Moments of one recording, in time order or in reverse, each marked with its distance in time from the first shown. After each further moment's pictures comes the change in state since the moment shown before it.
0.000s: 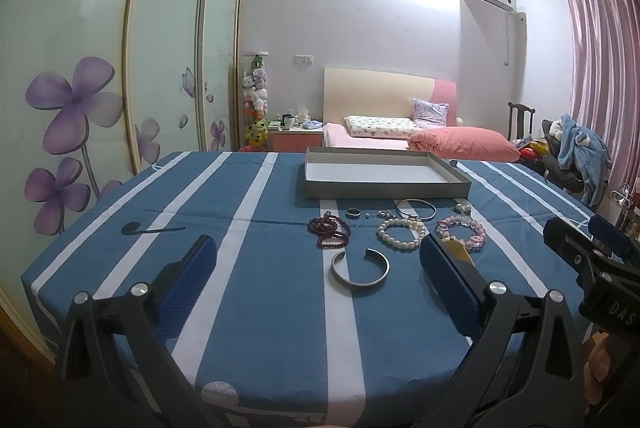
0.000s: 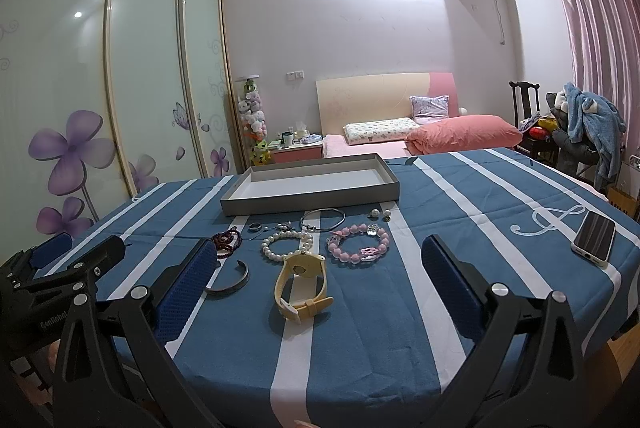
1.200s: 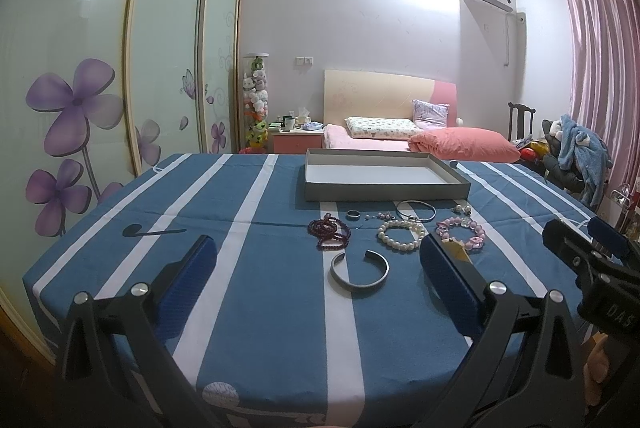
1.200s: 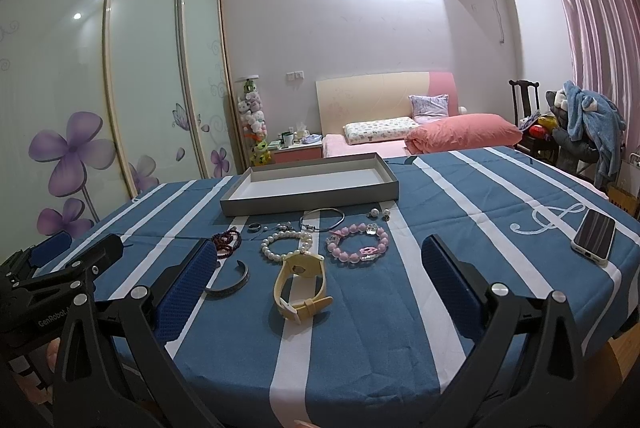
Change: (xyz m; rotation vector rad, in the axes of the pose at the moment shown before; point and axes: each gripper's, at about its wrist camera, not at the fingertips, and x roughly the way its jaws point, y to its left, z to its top) left arm -0.005 0.005 0.009 -0.003 -0.005 0.003; right arm -0.005 0.001 0.005 0.003 -0.001 -0.001
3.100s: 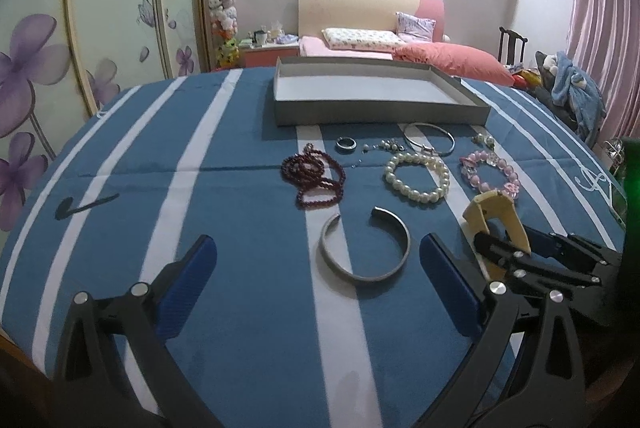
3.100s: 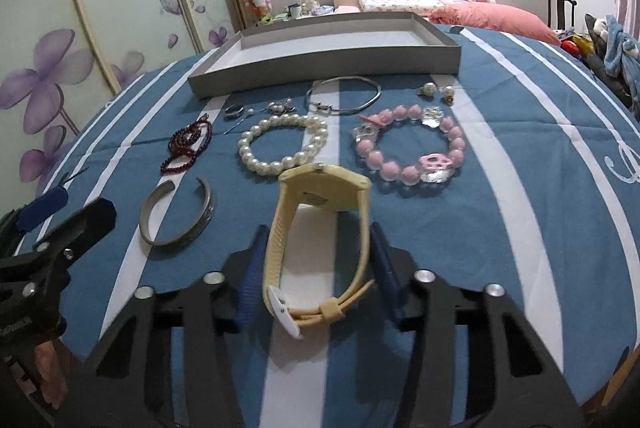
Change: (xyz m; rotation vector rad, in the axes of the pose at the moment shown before) left arm 0.128 -0.007 -0.010 0.052 0.364 -0.087; right arm 0.144 0.001 -0.036 0.014 0.495 0.040
